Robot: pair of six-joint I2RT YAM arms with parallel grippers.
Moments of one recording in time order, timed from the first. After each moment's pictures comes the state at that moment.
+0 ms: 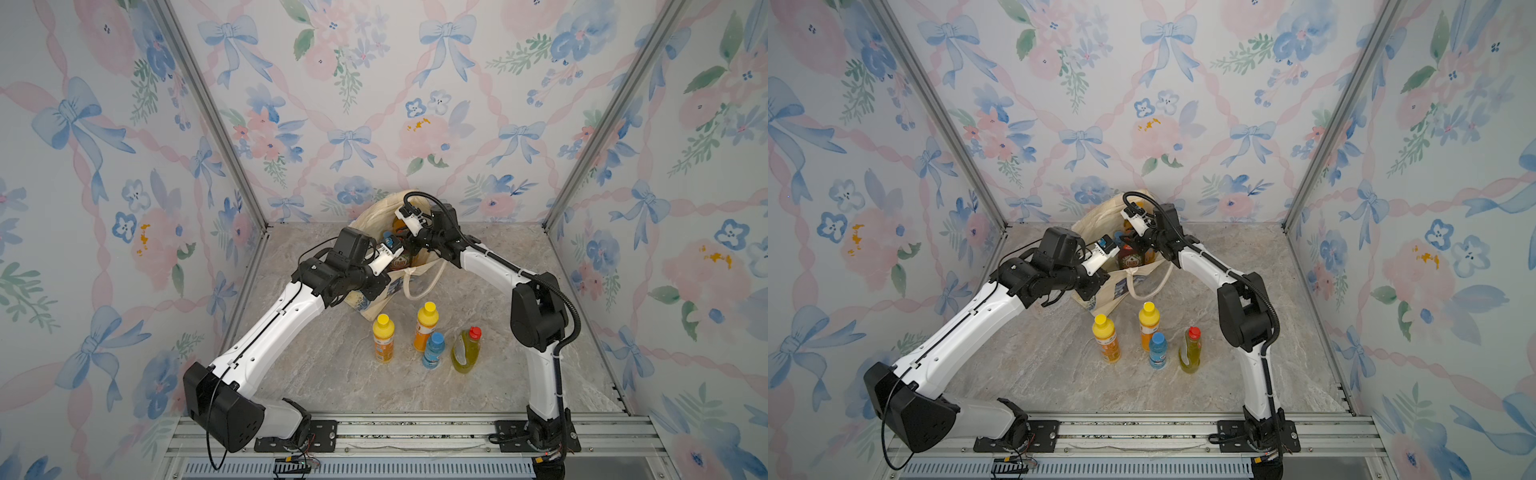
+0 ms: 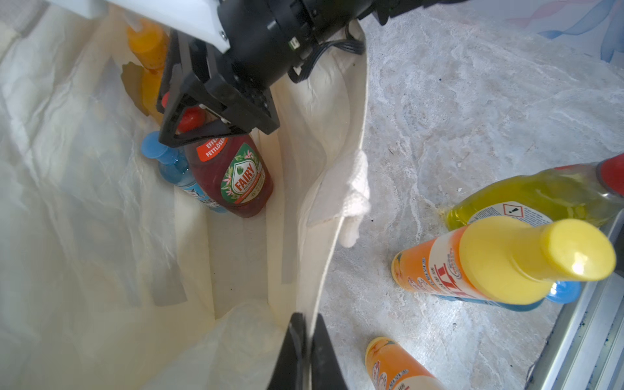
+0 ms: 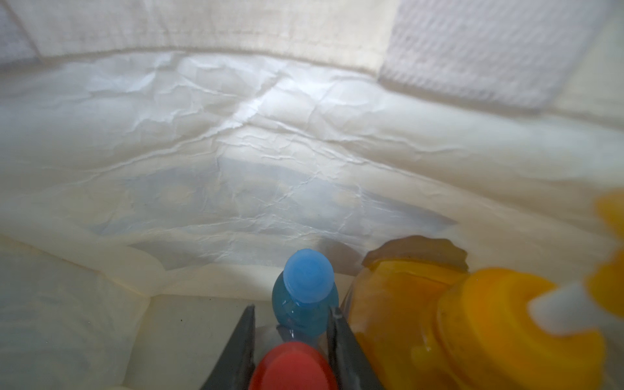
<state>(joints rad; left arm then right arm) -0.54 1.36 1.39 -0.79 0.16 0.29 0.49 2.15 1.81 -0.08 -0.45 -0.24</state>
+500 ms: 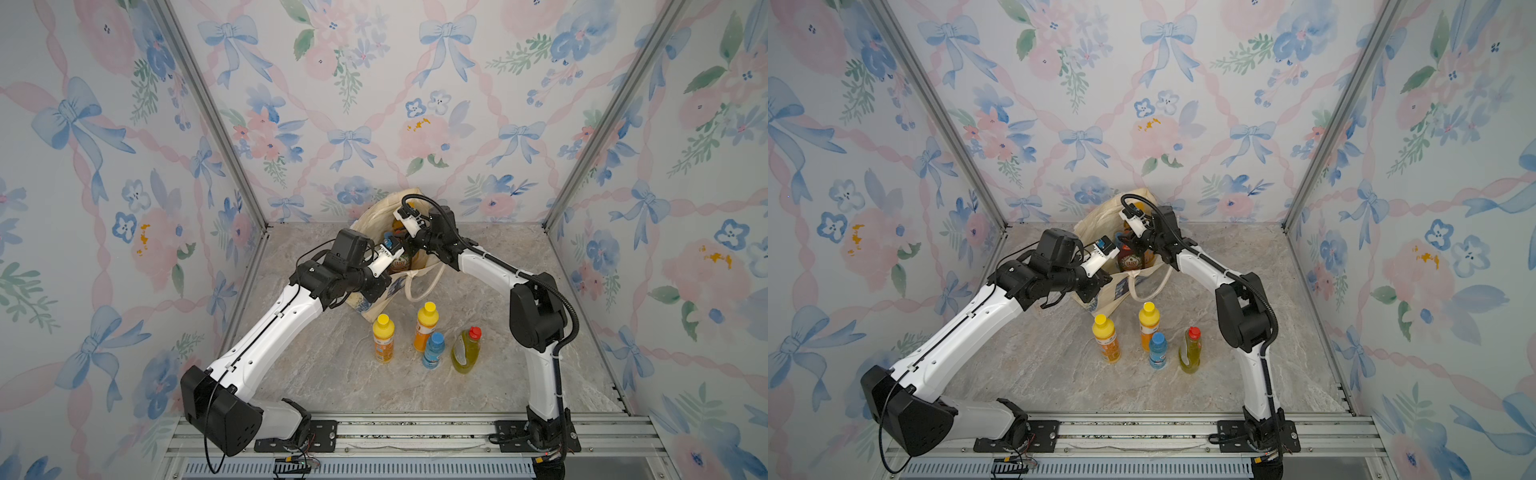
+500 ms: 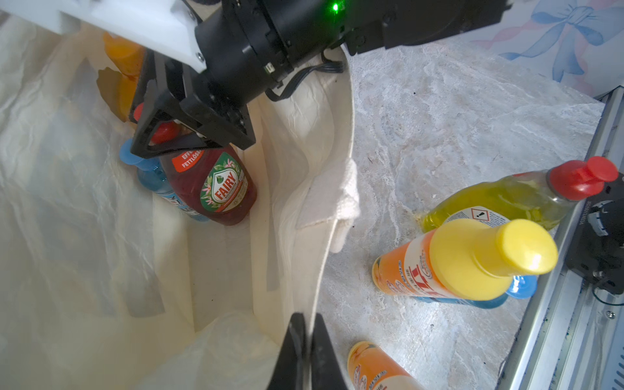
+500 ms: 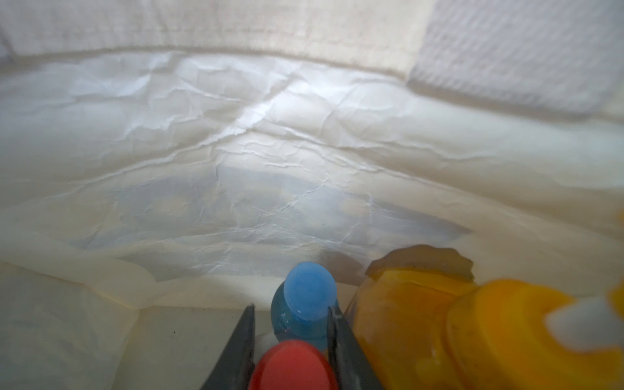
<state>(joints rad) -0.54 1.35 1.37 -0.77 0.24 0.27 0.50 2.15 1.77 0.00 -0.43 -0.21</state>
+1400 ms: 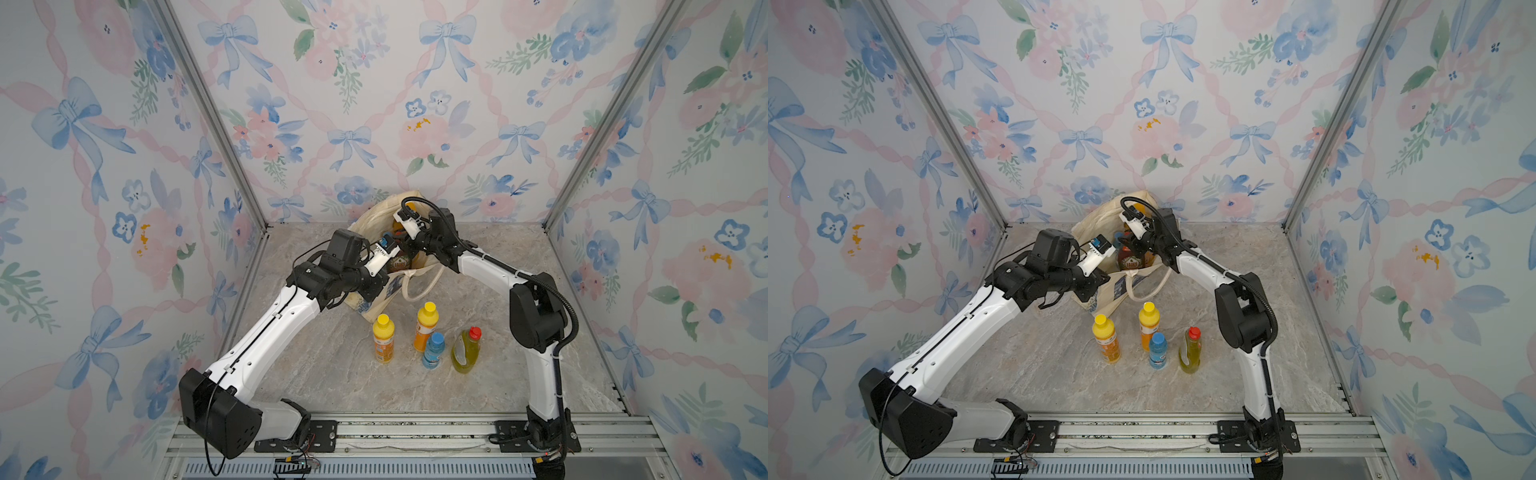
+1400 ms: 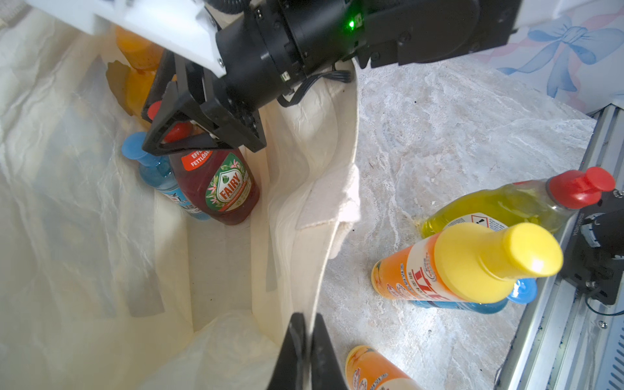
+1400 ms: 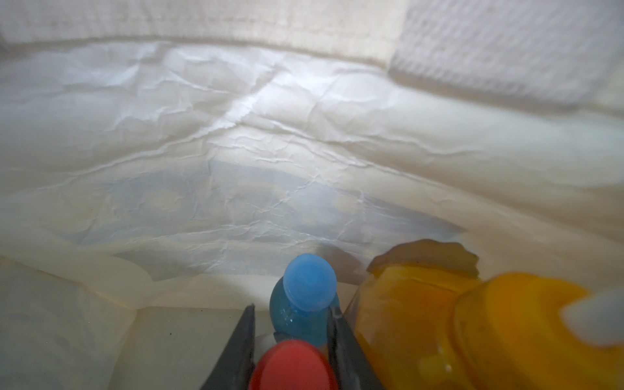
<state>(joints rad) -0.51 1.34 1.34 -0.75 0.26 0.25 0.50 2.14 1.75 0.02 -0.42 -0.23</state>
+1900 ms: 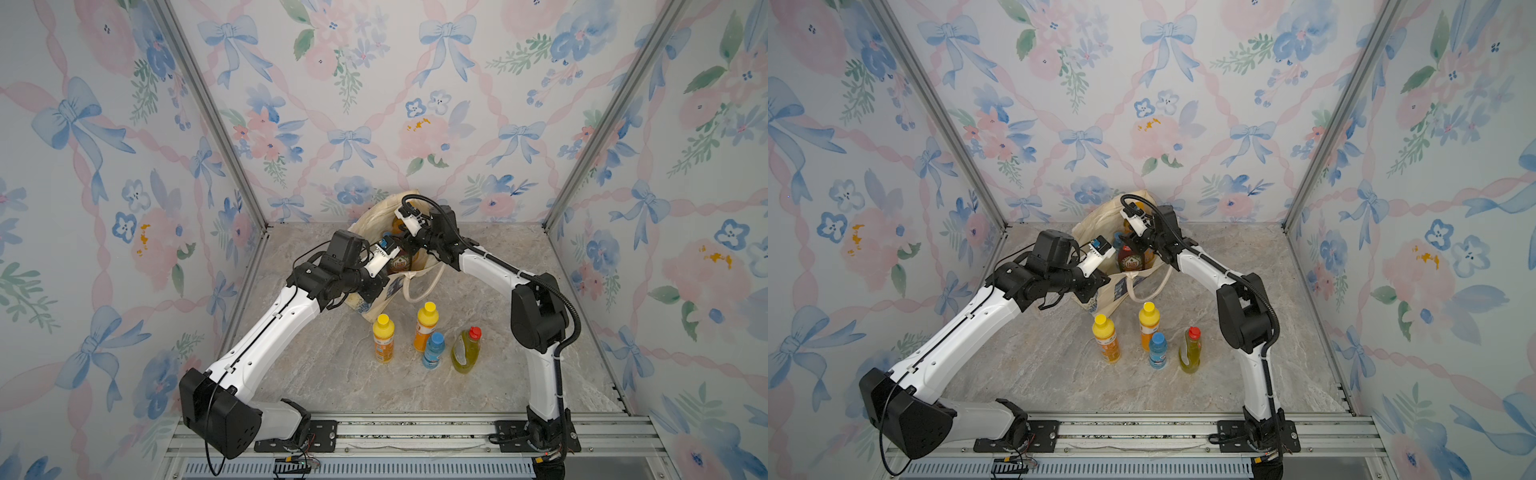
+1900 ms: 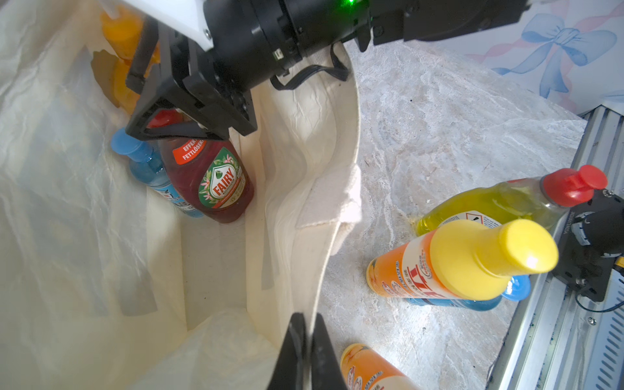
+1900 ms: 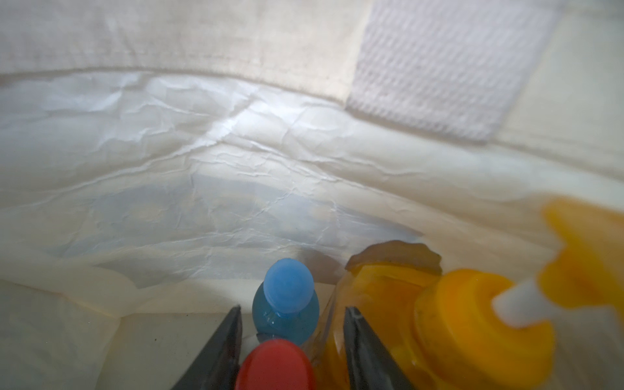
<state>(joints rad) -0.50 1.34 1.33 -0.74 0.28 0.24 0.50 2.14 1.78 0.00 -0.37 -0.24</state>
